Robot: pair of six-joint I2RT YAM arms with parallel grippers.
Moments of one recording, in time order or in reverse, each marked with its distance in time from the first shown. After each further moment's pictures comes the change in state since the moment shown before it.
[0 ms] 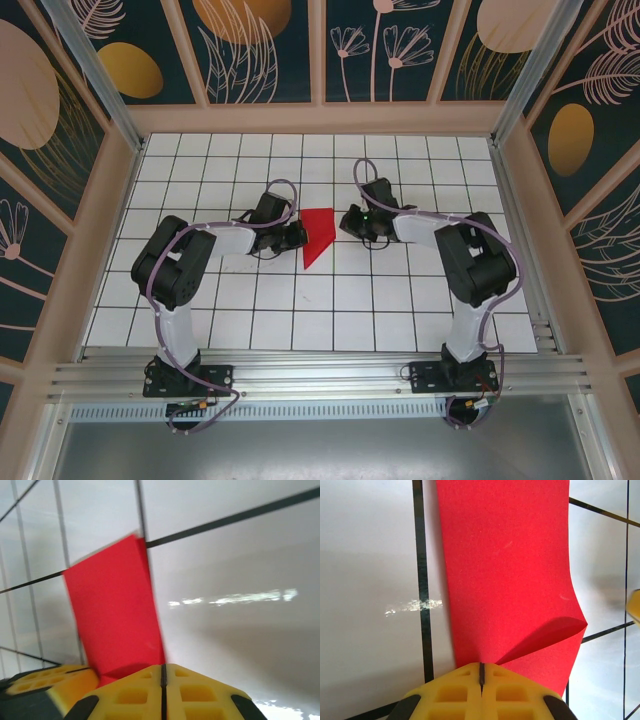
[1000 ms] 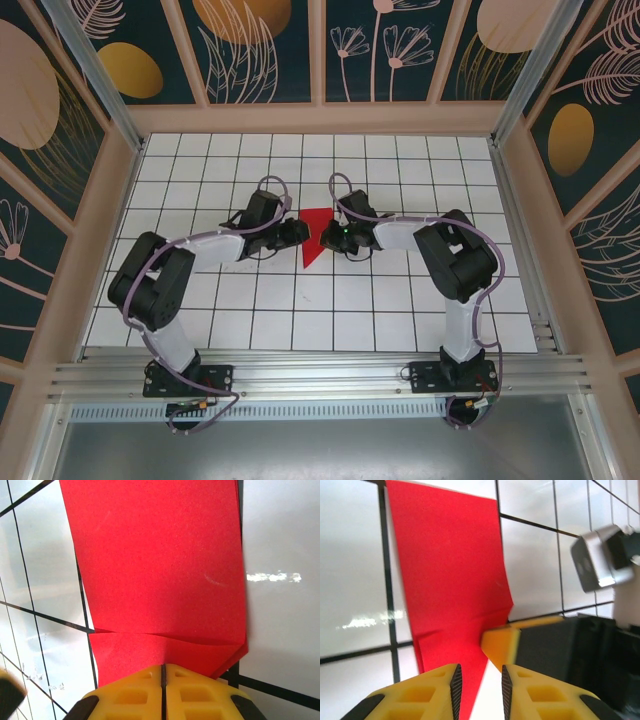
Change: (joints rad) left arm -0.019 -0.195 -0.099 0.023 0.026 -0.047; right arm 0.115 0.099 0.017 0.030 -0.064 0.037
